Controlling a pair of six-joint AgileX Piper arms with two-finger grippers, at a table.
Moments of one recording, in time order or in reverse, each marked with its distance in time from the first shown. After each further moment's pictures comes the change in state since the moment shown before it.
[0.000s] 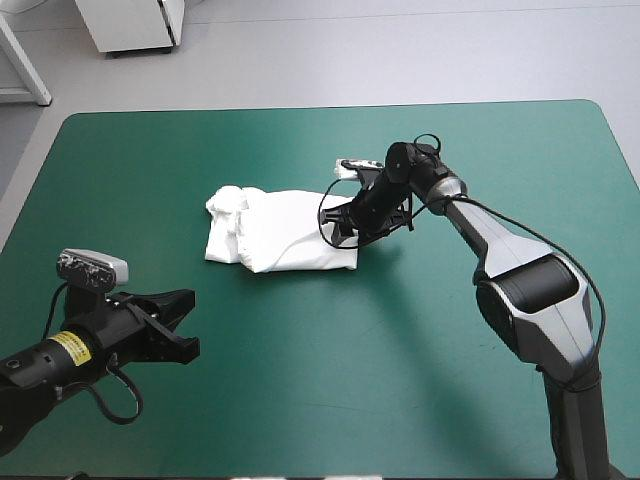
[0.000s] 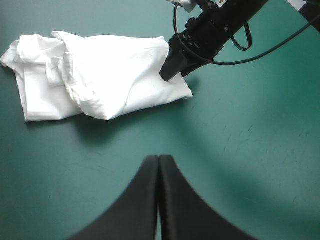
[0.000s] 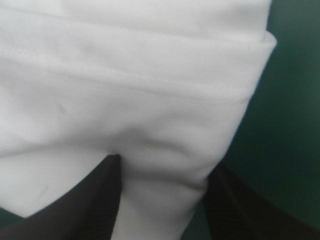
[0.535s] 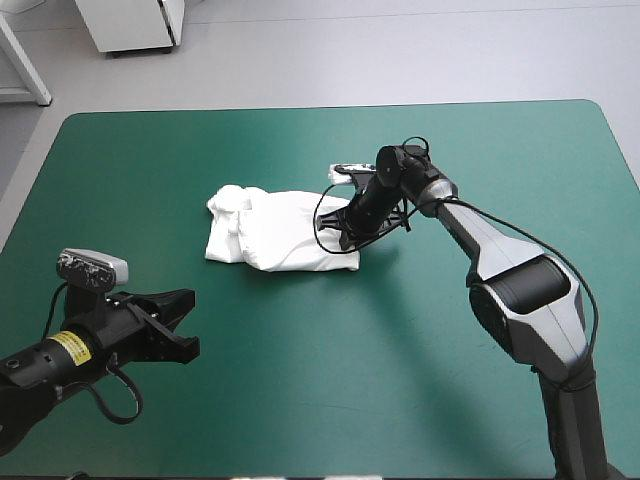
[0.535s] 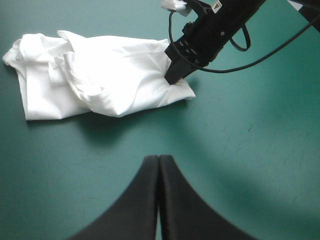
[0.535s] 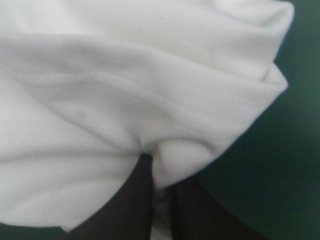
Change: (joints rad) left arm 0.000 0.000 0.000 0.000 0.000 0.000; right arm 0.029 0.015 -0.021 -0.105 0.034 0.043
